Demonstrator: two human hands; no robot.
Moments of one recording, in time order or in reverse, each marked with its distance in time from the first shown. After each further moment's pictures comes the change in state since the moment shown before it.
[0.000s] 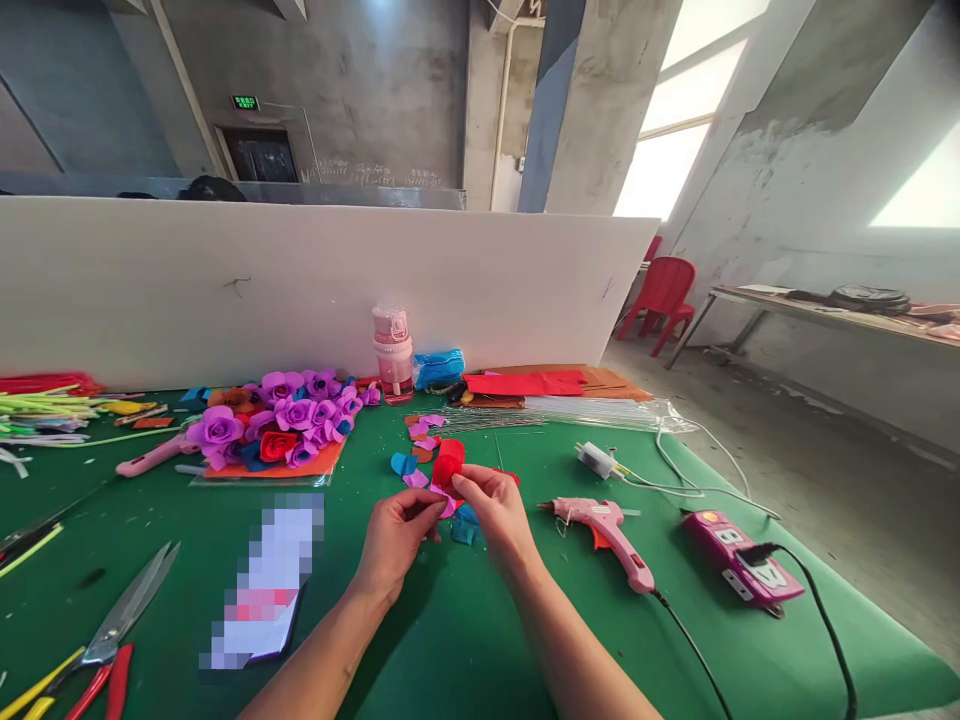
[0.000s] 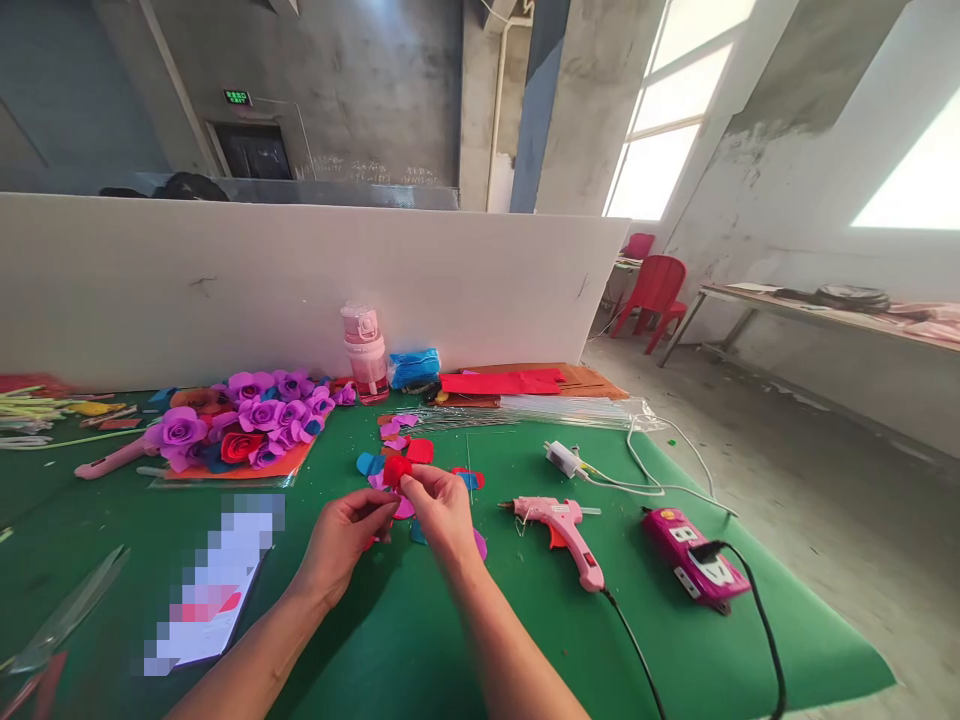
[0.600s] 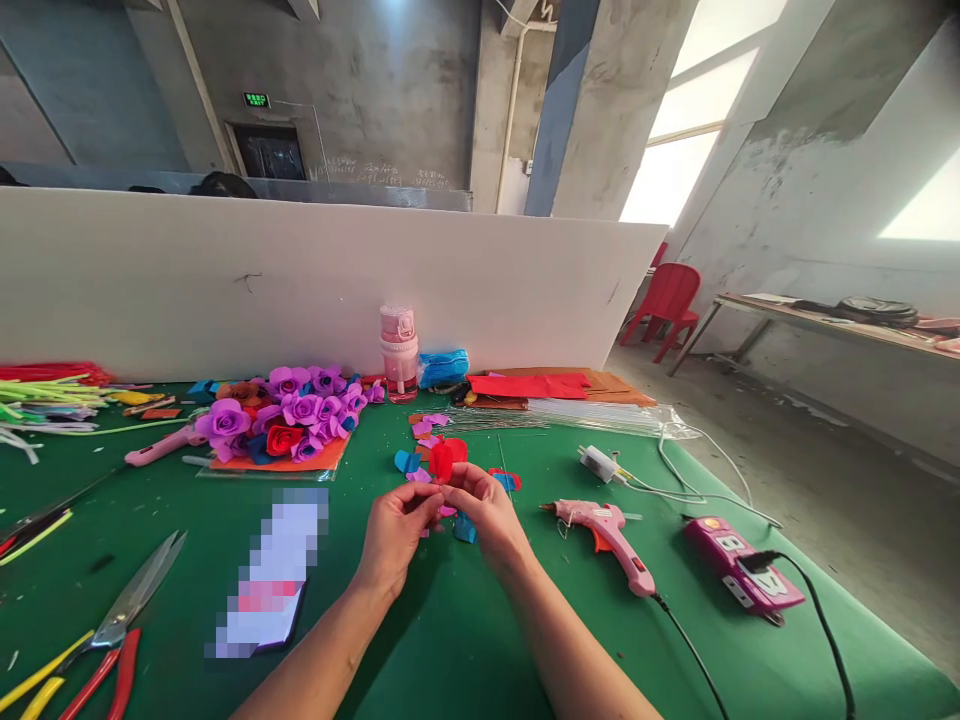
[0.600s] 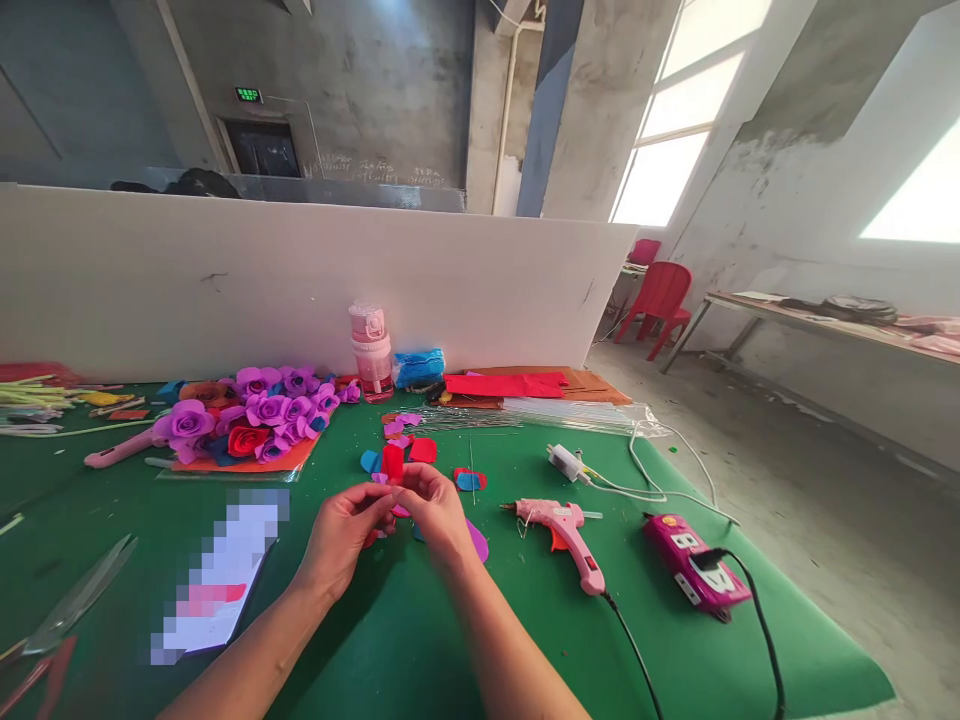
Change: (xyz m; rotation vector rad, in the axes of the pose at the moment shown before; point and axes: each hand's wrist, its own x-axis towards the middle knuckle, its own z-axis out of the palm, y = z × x) left_hand -0.003 0.004 0.001 -0.106 0.084 -0.066; right_hand 0.005 0.021 0.003 0.181 -0.044 0.116
